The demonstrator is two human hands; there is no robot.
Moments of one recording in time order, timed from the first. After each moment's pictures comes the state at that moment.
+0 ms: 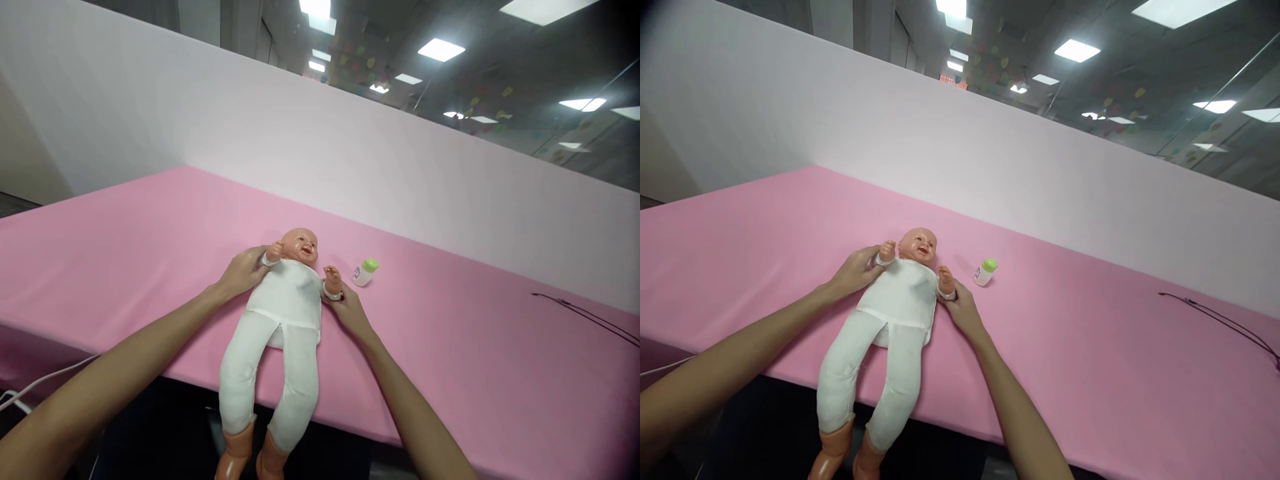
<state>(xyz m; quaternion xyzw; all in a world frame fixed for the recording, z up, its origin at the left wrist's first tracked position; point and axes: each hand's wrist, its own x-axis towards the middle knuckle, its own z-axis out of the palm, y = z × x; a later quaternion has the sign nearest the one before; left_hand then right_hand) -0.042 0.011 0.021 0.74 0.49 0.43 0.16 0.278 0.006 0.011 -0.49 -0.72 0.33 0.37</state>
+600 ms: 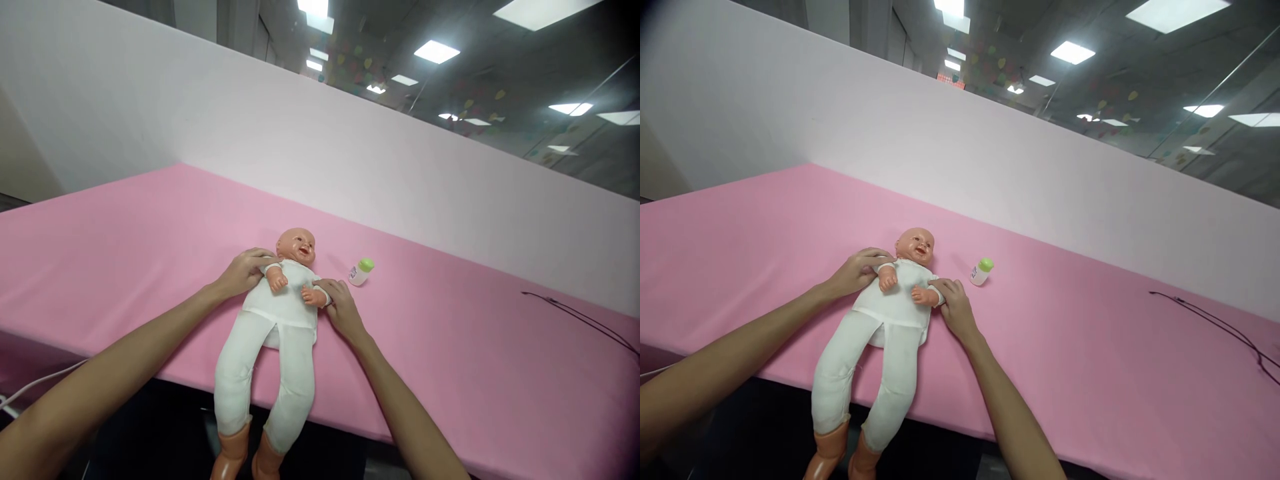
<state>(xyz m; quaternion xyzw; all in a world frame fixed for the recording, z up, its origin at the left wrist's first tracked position) -0.042 0.017 0.012 0.80 0.36 0.46 0.16 0.277 0.001 0.011 -0.42 -0.83 0.14 0.33</state>
